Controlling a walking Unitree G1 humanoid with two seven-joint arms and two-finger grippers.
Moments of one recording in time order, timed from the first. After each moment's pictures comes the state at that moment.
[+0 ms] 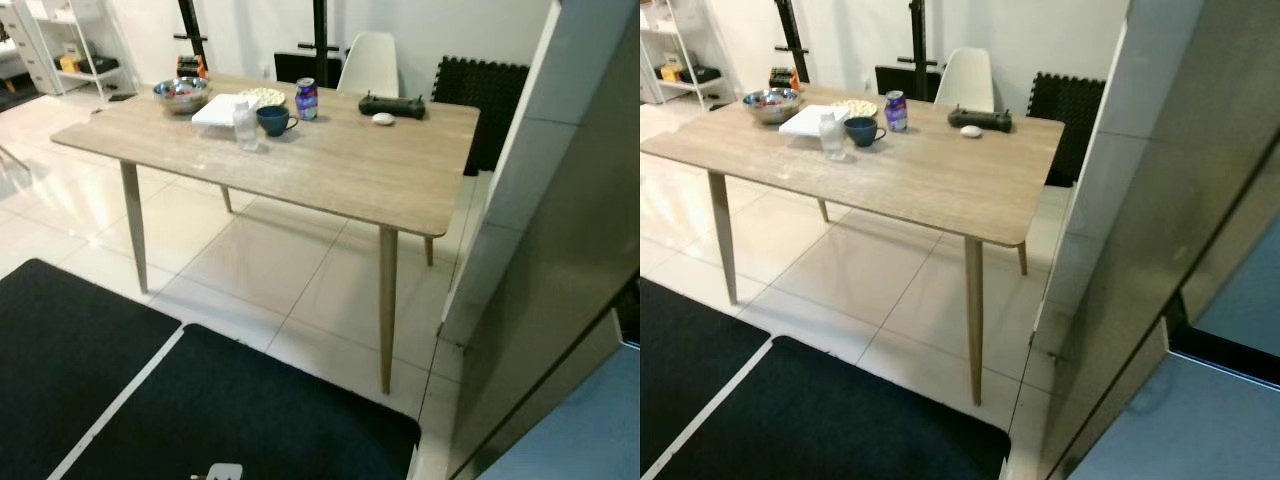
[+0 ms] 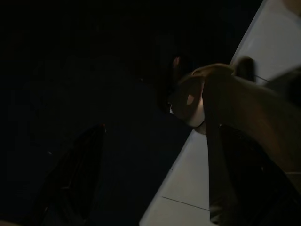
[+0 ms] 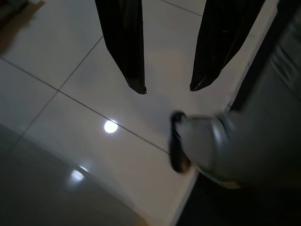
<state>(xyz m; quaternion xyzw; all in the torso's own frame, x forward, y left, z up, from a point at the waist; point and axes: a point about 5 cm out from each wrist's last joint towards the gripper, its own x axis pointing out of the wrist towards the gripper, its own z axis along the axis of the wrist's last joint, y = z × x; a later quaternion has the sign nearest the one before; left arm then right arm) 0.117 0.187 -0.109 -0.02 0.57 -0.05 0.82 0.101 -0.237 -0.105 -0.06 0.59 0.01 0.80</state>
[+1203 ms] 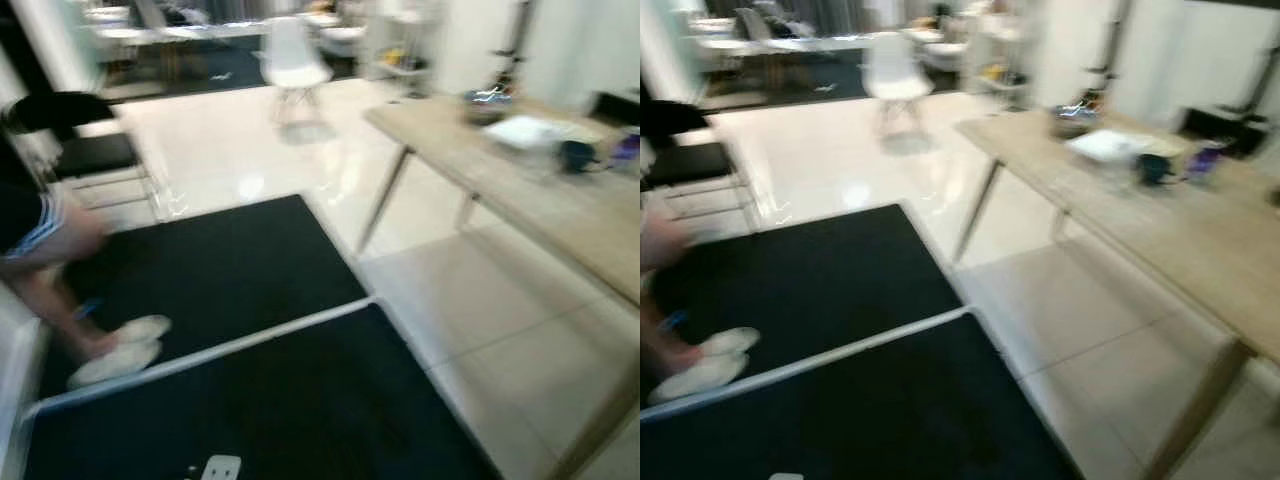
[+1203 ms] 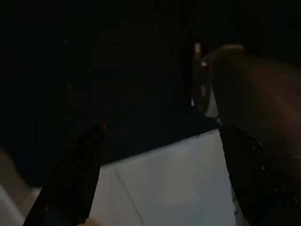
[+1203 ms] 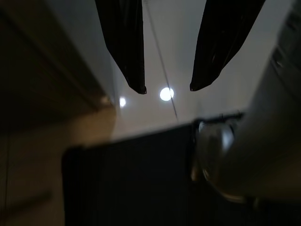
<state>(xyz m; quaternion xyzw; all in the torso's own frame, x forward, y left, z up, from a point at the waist) 0.116 0.199 -0.108 0.00 0.57 -0.03 0.82 0.101 -0.223 -0.108 -0.08 0.60 0.03 0.80</state>
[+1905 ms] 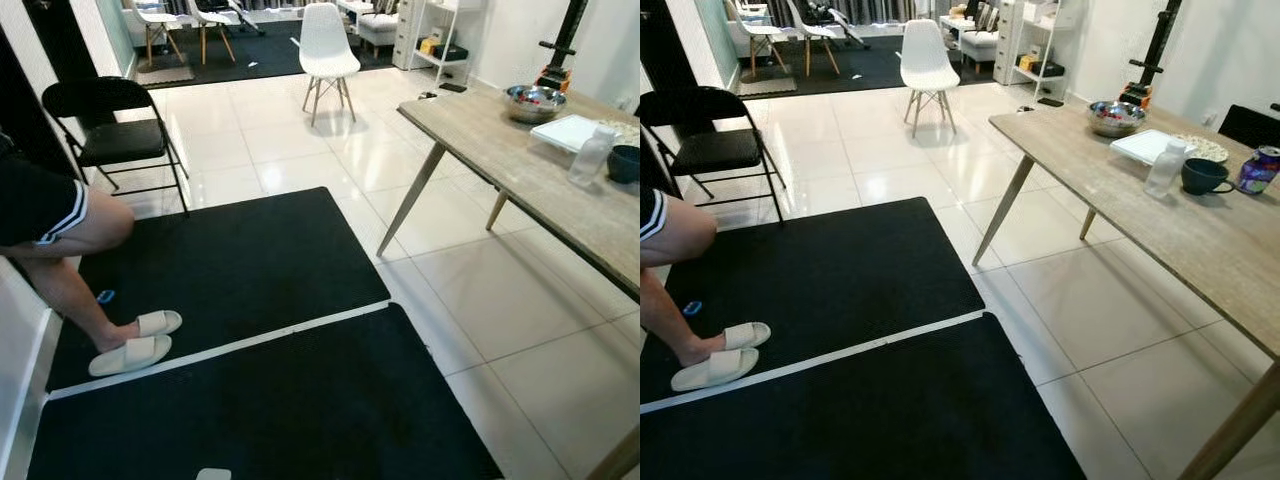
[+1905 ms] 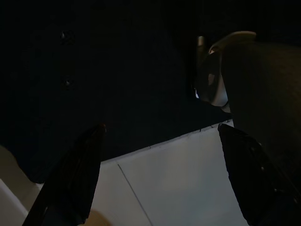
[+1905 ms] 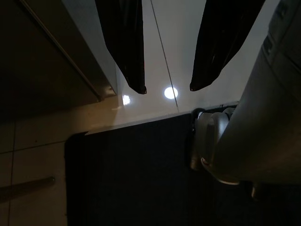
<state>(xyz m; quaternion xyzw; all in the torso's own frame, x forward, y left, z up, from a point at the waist) 0.110 0.201 -0.110 0.00 0.58 -0.03 0.81 0.110 -0.219 -0.107 -0.09 0.59 0.04 0.80</state>
